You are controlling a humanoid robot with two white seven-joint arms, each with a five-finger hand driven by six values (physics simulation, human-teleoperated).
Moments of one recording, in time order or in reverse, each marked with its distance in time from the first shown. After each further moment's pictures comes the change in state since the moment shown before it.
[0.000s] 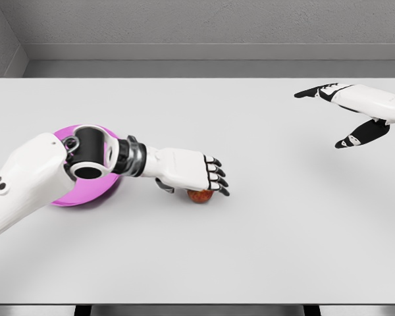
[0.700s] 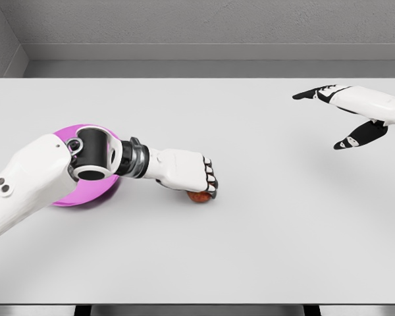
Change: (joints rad) left arm 0.000 -0.003 -0.008 -0.017 -0.080 0.001 -0.010; right arm -0.002 0.002 0.009 -0.001 0.000 0.000 0.000
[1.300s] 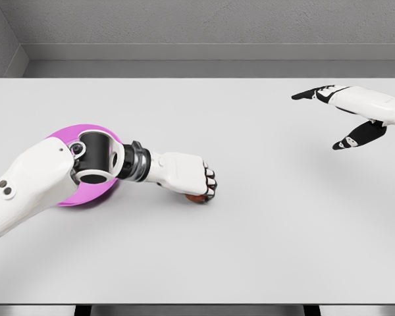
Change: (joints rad) left arm -0.003 0.002 -0.025 -0.003 -0.024 0.010 0.005; right arm 0.000 0.005 0.000 0.000 0.000 0.000 0.000
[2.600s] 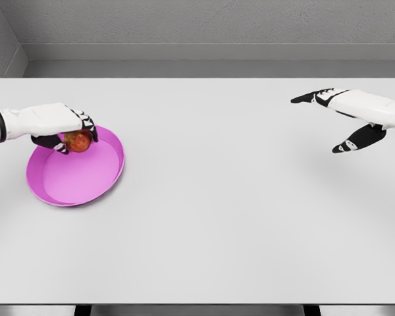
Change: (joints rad) left arm 0.164 0.321 0.451 0.264 0.293 -0.012 -0.006; right arm 0.021 -0.005 -0.011 -0.018 0.000 0.000 0.000
